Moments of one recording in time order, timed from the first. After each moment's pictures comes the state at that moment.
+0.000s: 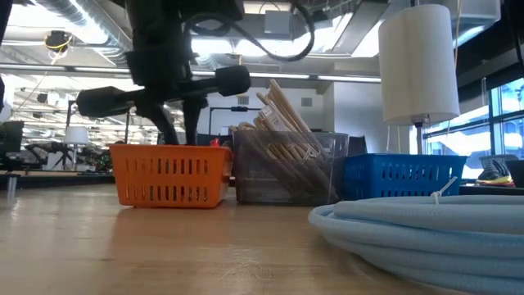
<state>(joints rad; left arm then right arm) -0.21 1.75 1.15 -0.75 -0.25 1.19 0.36 1.29 1.64 -1.52 1.00 1.01</state>
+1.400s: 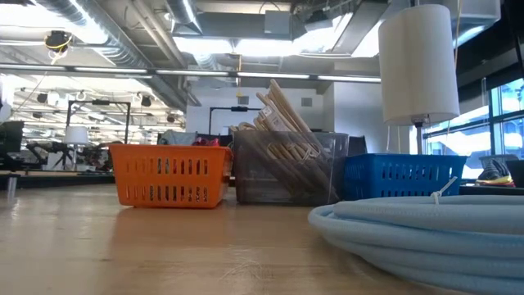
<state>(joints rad) -0.36 1.39 1.31 -0.38 -0.29 0.17 0.35 1.29 1.64 -1.52 1.00 0.97</state>
